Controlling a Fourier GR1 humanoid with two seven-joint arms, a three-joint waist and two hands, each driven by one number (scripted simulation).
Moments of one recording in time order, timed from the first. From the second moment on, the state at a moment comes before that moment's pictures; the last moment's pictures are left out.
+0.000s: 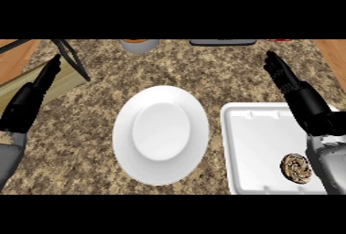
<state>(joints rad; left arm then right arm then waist) -0.30 0.60 -0.14 -1.36 0.04 0.08 -0.08 -0.32 -0.43 0.14 -1.54 -0.15 0.05 -0.04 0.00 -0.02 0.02</state>
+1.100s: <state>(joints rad) -0.06 0.35 -0.09 -1.31 0.18 0.08 -0.17 0.31 -0.31 0.14 -1.75 0.09 -0.27 -0.41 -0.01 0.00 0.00</state>
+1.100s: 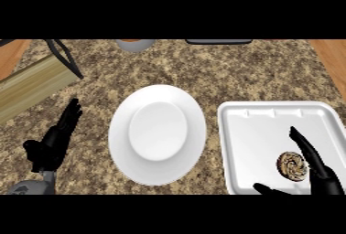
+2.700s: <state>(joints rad) -0.06 0.30 -0.03 -1.33 0.12 0.02 -0.13 0.36 -0.59 0.07 -1.92 0.49 0.13 0.32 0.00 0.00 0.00</state>
